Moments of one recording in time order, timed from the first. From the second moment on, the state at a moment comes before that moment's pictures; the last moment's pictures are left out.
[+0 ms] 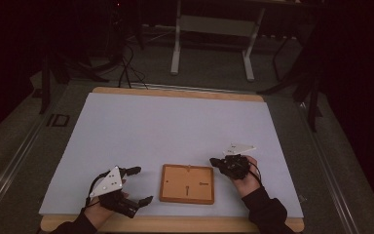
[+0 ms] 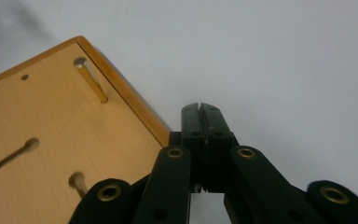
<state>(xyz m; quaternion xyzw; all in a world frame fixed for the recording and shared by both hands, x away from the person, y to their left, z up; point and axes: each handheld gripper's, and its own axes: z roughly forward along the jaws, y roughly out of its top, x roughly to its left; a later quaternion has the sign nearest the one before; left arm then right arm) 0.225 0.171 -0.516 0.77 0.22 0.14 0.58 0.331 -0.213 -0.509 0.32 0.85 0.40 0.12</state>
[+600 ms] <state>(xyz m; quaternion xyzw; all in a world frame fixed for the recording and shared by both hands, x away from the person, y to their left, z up) 0.226 0.174 -0.519 0.77 0.23 0.14 0.59 0.332 -0.218 -0.531 0.35 0.85 0.38 0.10</state>
